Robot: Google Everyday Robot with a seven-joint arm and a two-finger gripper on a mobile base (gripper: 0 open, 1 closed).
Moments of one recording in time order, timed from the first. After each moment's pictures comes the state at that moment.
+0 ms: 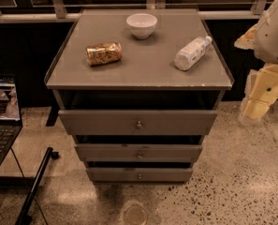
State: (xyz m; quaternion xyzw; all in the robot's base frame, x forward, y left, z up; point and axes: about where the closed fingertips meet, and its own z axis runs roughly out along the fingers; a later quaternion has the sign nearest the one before) arm 0.438 -0.217 0.976 -0.60 0.78 -0.03 0.16
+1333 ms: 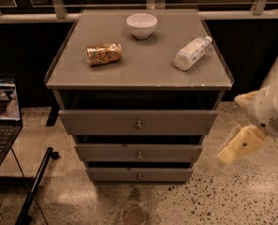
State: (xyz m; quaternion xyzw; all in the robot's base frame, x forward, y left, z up) arm 0.413 -0.219 0.868 -0.46 0.85 0.08 0.24
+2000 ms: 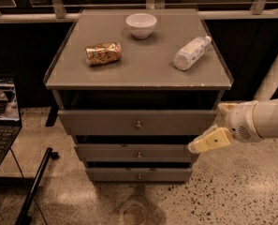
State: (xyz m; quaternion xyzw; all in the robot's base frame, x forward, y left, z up) arm 0.476 -0.212 0.788 -0.37 0.85 0.16 0.35
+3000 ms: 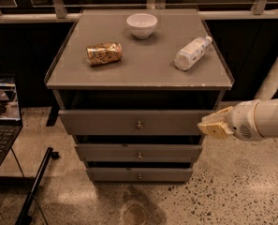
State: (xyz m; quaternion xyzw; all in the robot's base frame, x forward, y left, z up) arm 0.486 -0.216 0.788 -0.36 0.85 0.14 0.36
